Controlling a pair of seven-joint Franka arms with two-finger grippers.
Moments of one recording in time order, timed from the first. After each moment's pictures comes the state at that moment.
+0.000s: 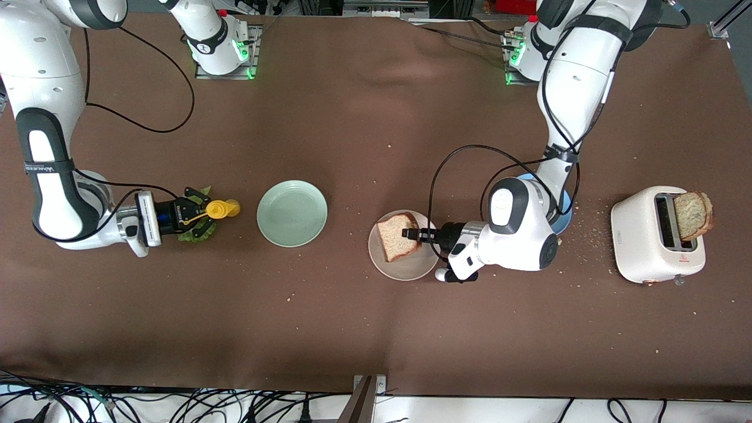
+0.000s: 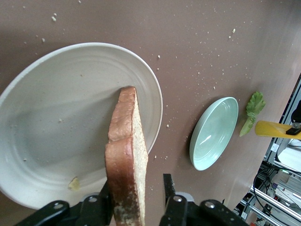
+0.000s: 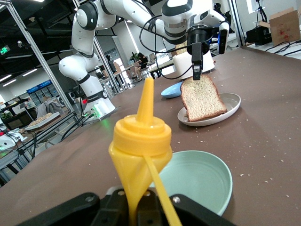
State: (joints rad) left arm -0.33 0.87 -0.05 -1.30 -0.89 1.97 0.06; right arm -0.18 0.78 0.00 -1.59 1.08 1.41 -2.06
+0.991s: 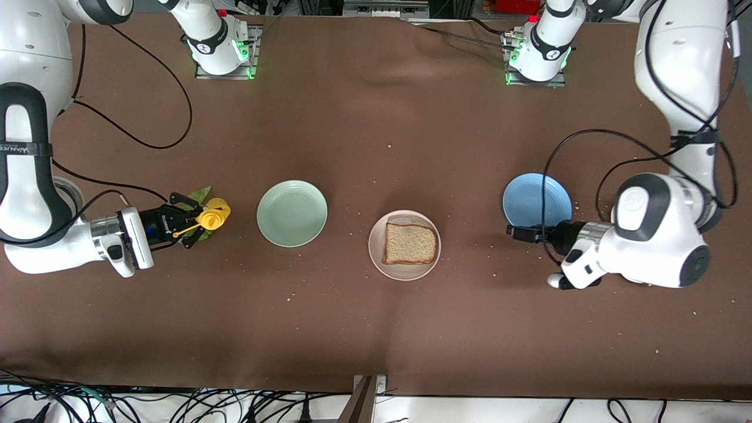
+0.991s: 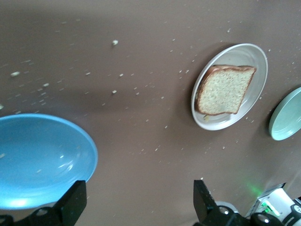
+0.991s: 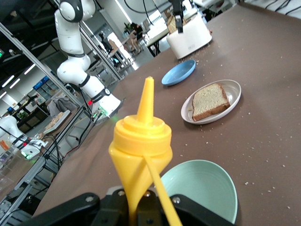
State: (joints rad) left arm -0.03 0.67 -0.02 -1.23 -0.40 1.47 -0.06; right arm -0.11 0.76 0.04 -1.30 0.95 1.37 -1.55
